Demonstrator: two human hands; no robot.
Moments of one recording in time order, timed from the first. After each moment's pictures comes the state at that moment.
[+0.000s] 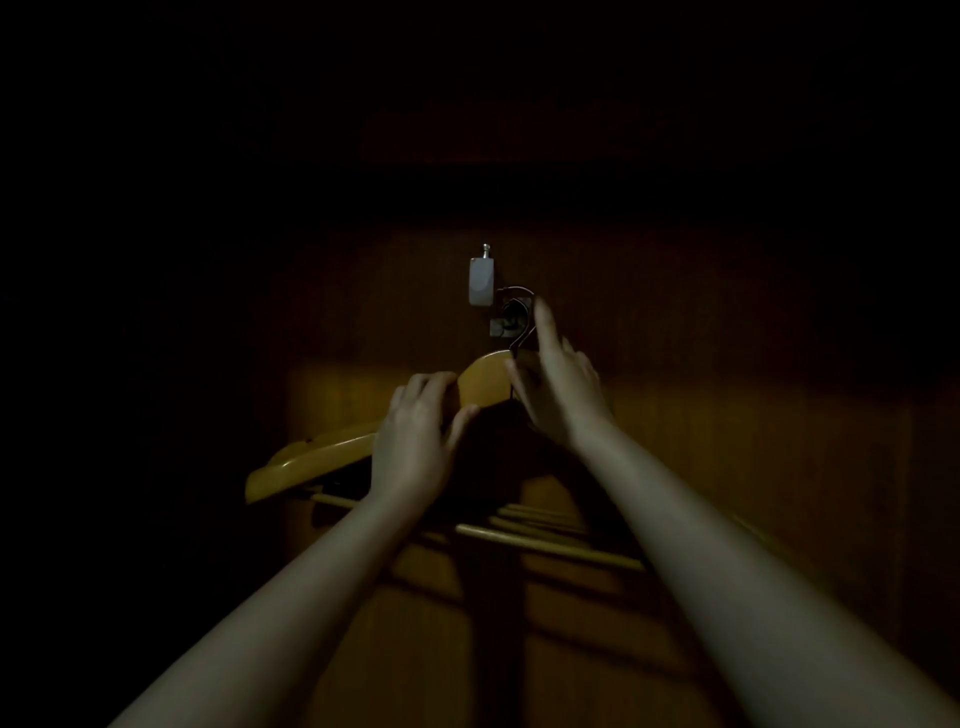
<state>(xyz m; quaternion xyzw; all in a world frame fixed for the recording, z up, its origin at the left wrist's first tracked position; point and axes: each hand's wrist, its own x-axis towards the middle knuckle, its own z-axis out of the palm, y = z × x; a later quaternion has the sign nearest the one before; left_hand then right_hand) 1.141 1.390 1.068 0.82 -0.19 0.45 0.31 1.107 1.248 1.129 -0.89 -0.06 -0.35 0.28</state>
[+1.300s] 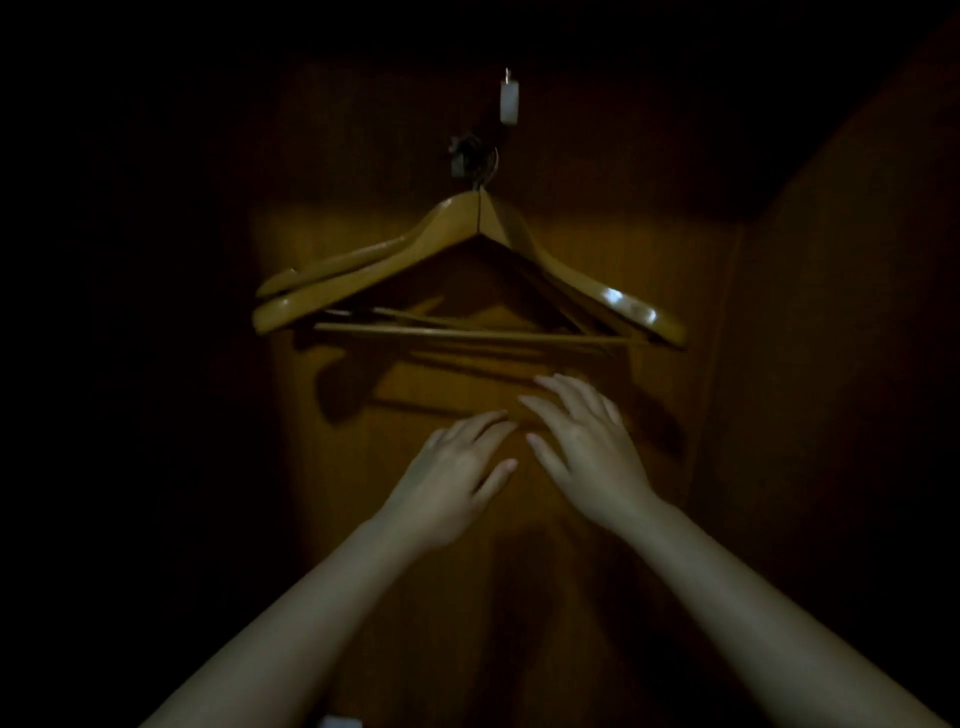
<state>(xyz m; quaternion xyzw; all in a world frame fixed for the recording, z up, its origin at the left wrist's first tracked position) 1.000 1.447 0.925 0.84 -0.47 0.18 0.20 0.935 1.288 0.937 -0.95 0.00 -0.32 0.01</state>
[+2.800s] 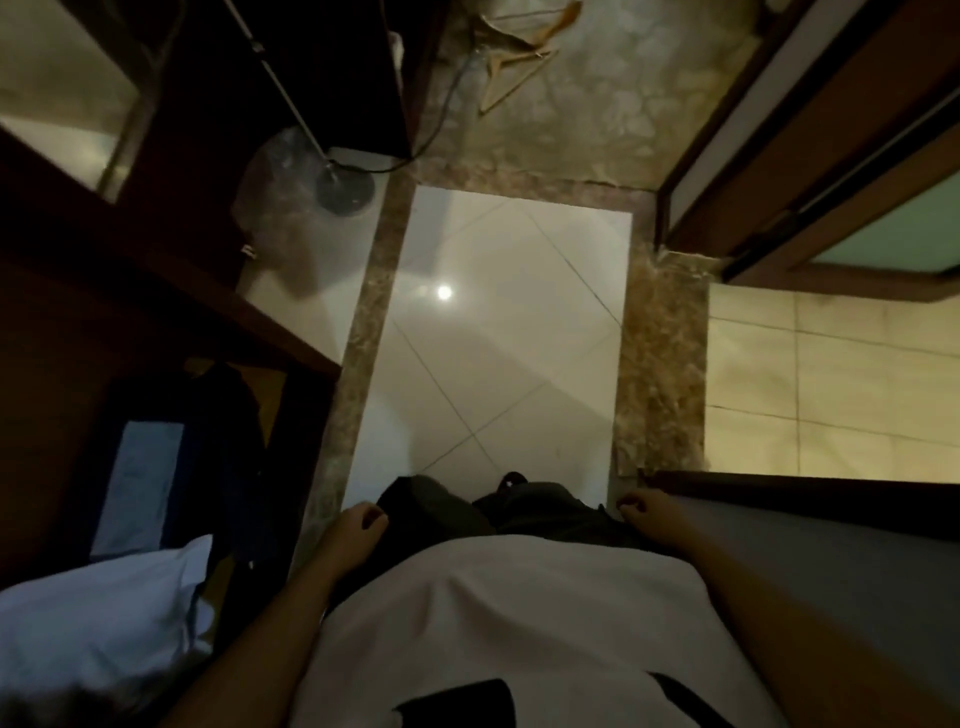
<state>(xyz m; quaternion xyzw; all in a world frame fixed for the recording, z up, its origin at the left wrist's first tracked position) 0.527 1.411 0.476 0.70 -0.48 -0.52 -0.13 0.169 1.444 0.478 -0.43 0.75 0.14 0.48</state>
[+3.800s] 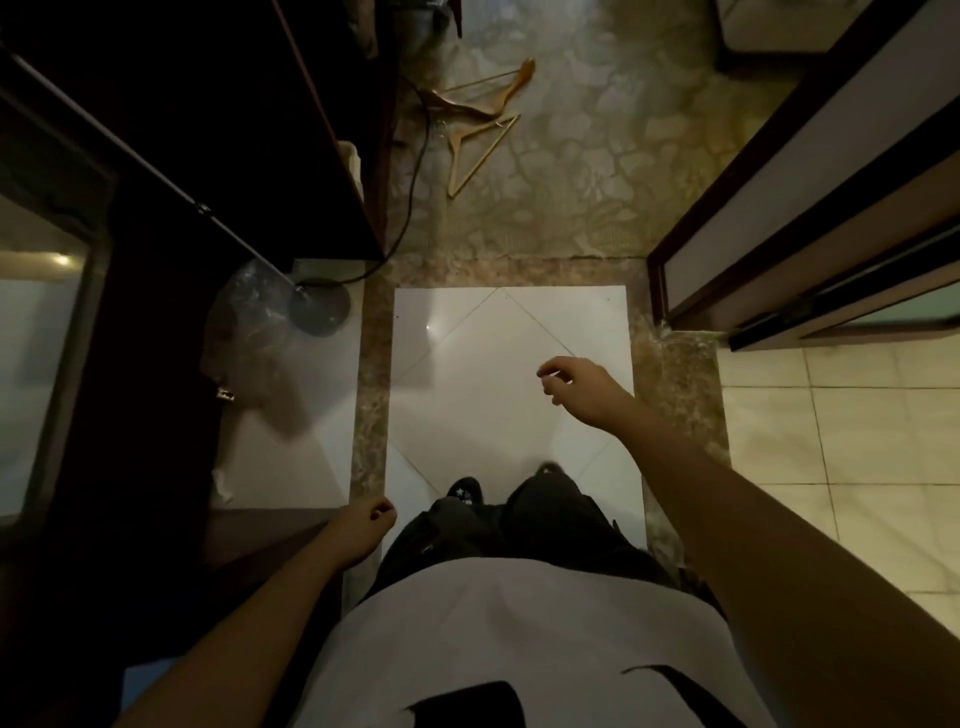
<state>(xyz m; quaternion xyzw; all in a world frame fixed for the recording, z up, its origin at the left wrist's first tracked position) 0.515 1.001 0.474 0.61 -0.56 -0.52 -0.19 0.202 0.966 0.539 -0.46 0.74 -0.09 0.48</state>
